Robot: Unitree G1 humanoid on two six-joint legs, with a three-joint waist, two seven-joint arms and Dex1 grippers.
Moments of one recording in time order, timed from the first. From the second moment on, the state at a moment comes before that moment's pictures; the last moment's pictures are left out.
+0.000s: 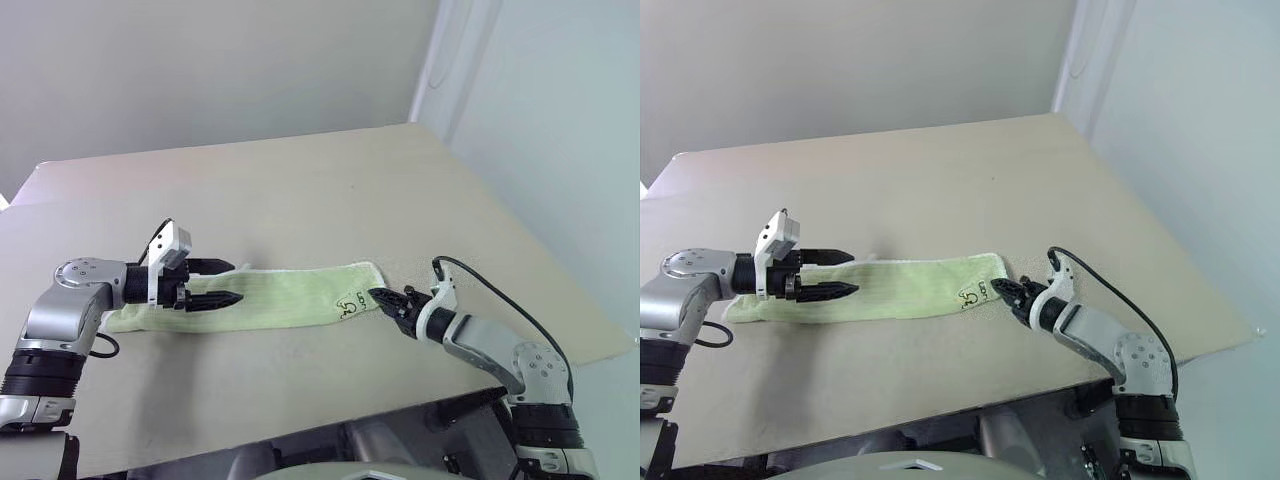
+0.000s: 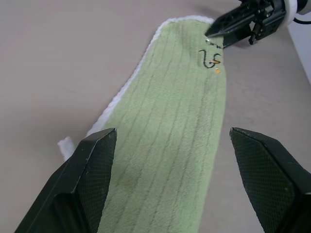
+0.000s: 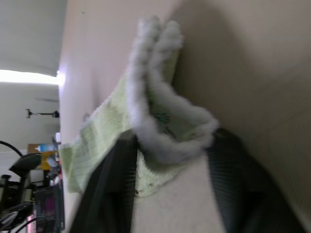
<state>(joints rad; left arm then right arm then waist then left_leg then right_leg) -0.33 0.82 0.03 0.15 -0.43 0.41 -1.33 -0.13 -0.35 -0.12 -0.07 1.72 0.93 -0.47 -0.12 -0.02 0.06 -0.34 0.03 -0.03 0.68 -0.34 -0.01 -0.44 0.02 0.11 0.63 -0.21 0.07</state>
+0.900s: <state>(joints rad) -0.36 0.80 0.03 0.27 -0.40 0.33 -1.32 -0.21 -0.93 -0.36 -0.01 1.53 1.13 -0.20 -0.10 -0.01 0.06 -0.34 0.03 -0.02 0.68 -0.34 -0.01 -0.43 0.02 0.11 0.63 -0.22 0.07</state>
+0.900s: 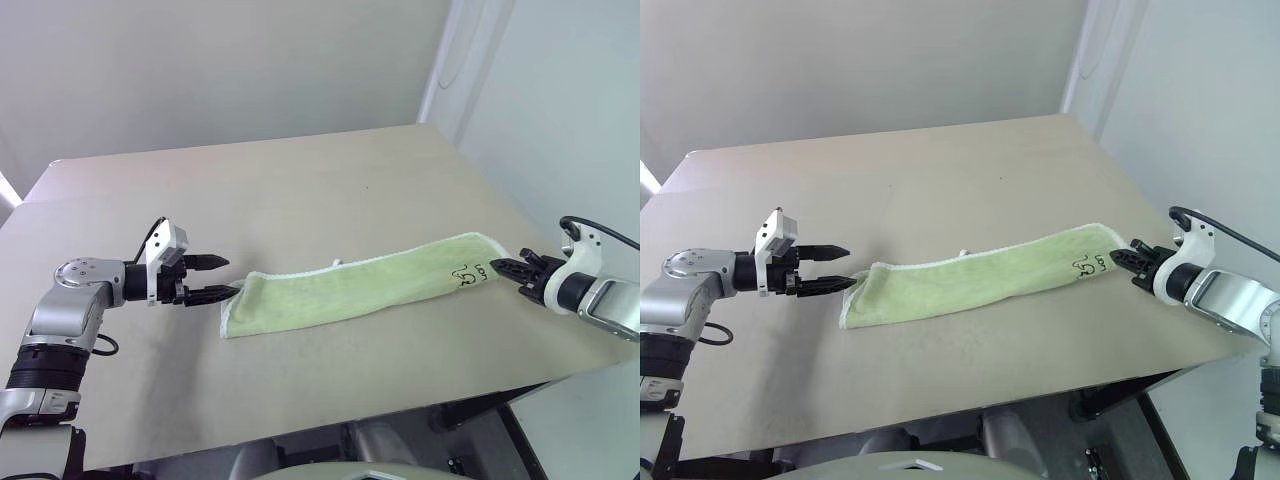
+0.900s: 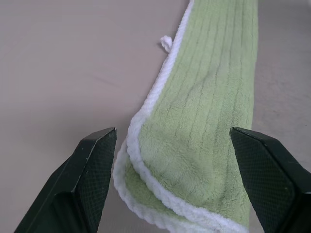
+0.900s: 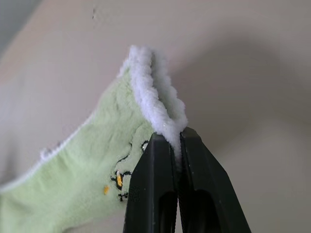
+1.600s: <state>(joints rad) -0.39 0.78 0.02 0.28 -0.37 0.32 -1.30 -0.40 -0.69 0.08 -0.35 1.32 1.26 0.03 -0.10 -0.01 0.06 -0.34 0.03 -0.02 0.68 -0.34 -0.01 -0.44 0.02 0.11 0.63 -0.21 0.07</state>
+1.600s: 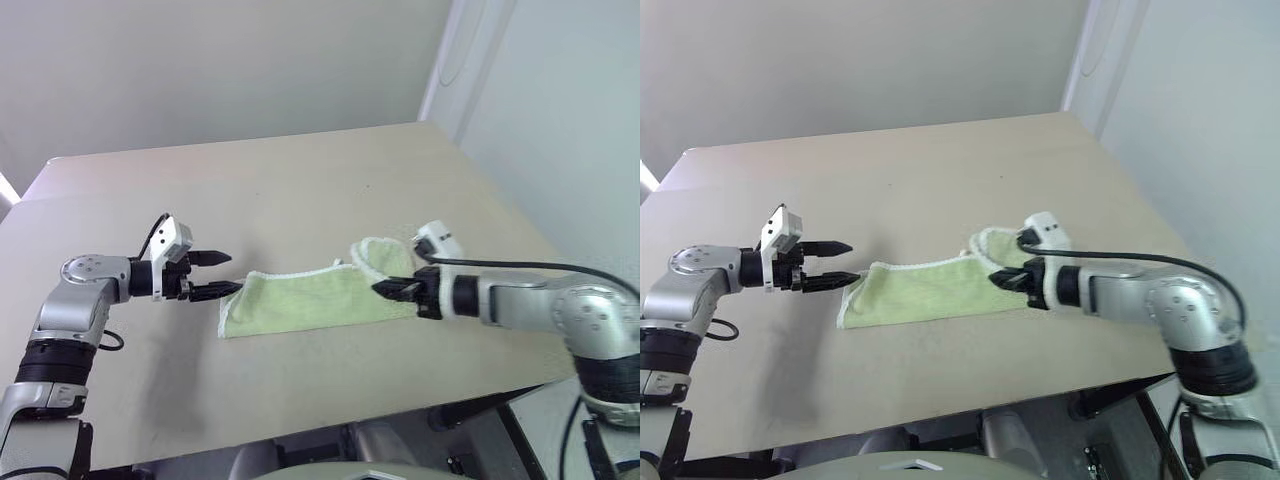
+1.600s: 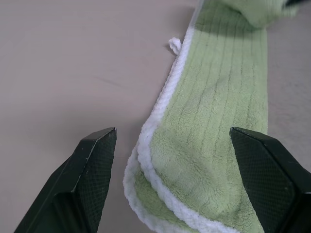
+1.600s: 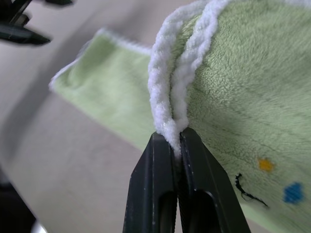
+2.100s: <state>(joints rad) -0.39 0.78 0.02 0.27 -0.37 0.32 -1.28 -0.41 -0.57 0.23 -0.30 0.89 1.13 0.22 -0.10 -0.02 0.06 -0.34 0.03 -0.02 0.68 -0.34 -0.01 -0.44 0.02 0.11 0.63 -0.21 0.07</state>
